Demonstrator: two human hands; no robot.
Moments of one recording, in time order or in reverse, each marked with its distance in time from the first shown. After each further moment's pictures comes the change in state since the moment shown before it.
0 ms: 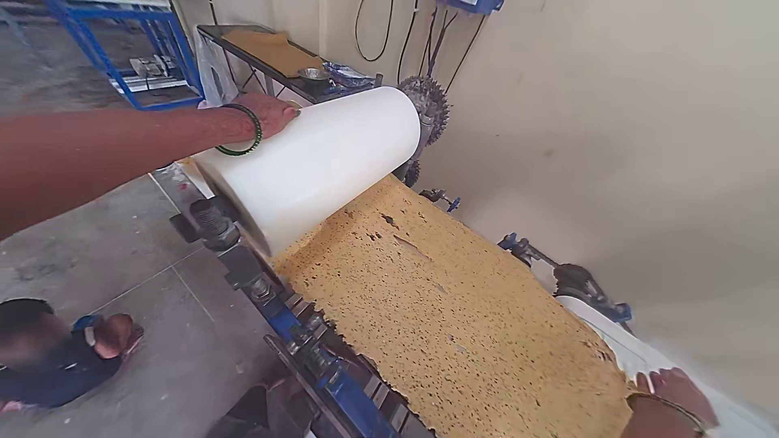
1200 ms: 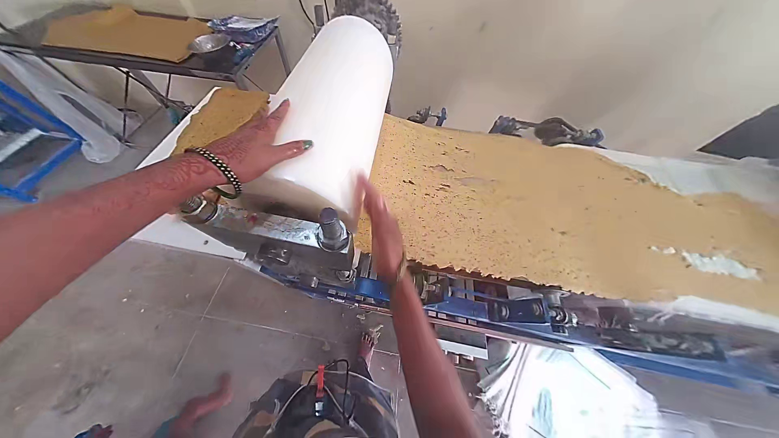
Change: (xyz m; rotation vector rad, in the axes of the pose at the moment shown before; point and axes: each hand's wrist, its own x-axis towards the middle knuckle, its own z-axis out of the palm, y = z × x) left_hand -0.045 -0.087 0.013 -0.299 -0.161 0.515; right_hand -0.680 -0.108 0.203 0.376 -0.974 -0.417
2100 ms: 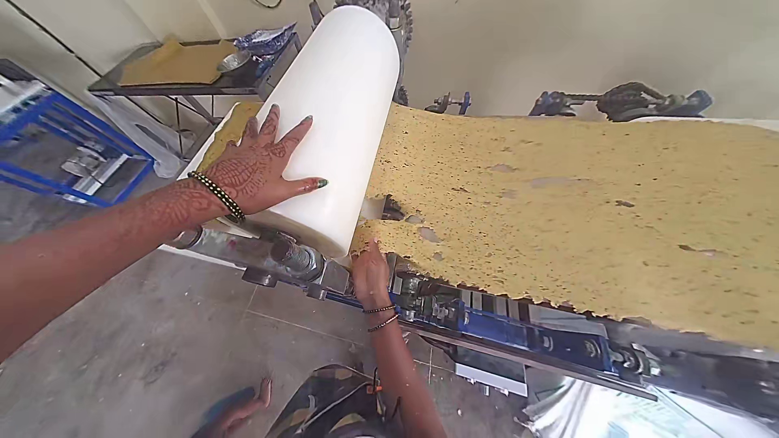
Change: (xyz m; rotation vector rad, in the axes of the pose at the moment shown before) left_hand 0.010 0.055 0.011 0.369 -0.030 -0.025; right_hand -0.019 0.102 0.031 1.090 0.577 0.629
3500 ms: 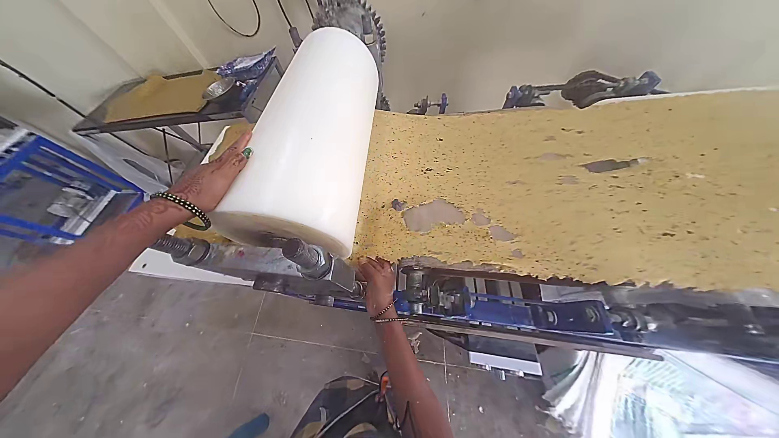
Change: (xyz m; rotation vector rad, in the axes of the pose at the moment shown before) left_hand 0.009 -0.108 0.022 -0.292 0.035 0.043; right_hand -0.006 0.022 -0.040 -0.518 0.121 -0.173
